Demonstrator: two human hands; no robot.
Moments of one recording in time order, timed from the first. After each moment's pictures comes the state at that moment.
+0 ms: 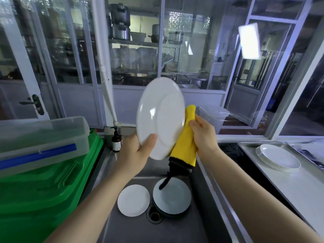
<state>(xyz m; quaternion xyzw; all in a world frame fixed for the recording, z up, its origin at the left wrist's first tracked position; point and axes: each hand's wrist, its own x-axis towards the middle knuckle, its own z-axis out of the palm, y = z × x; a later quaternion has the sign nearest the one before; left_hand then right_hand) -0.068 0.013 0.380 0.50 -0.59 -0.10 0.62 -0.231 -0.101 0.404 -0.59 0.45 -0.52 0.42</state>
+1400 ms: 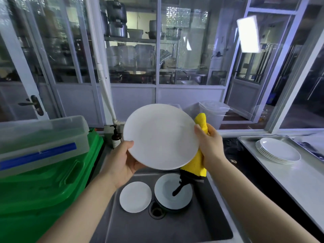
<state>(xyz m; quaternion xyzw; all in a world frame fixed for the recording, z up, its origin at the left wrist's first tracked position) -0.042 0.011 0.348 0.38 -0.24 -0.56 0.70 -0.256 -0.088 0.375 -0.49 0.47 -0.55 0.48</state>
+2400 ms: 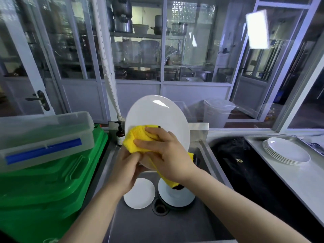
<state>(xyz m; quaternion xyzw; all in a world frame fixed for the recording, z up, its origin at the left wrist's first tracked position) -0.049 0.020 0.329 0.41 -0.41 -0.43 0.69 -0.188 -0.025 0.376 -0.90 0.22 -0.33 0.16</state>
